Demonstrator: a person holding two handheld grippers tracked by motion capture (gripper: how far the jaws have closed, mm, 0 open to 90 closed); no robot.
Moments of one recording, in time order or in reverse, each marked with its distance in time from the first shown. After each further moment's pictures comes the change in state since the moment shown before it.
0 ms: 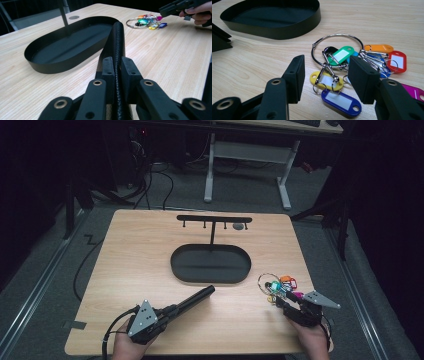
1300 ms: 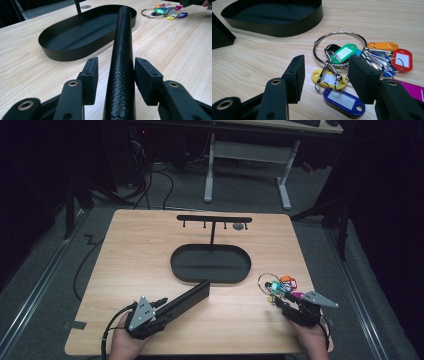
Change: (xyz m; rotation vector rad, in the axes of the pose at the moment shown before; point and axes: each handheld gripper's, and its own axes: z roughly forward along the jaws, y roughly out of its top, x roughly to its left) left arm 0.015 -0.013 0.007 0.056 0.064 -0.010; right arm 0.001 -0.001 0.003 0.018 0.013 0.001
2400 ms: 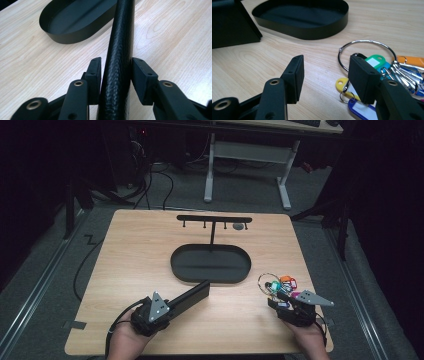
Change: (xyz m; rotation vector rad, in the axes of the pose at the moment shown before) left arm -0.013 0.040 0.005 0.322 0.079 0.113; right arm 0.013 0.007 0.001 -0.011 0.133 -0.075
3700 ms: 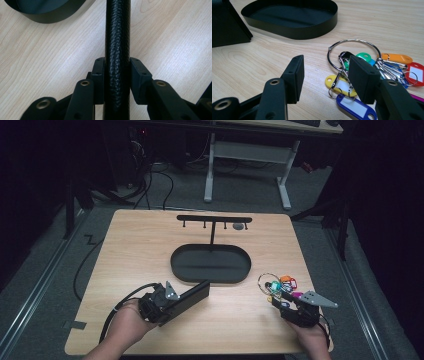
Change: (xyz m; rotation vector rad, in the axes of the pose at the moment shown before) left arm 0.018 0.037 0.016 0.328 -0.157 0.043; right arm -0.003 0.000 -0.007 -0.004 -0.063 -0.002
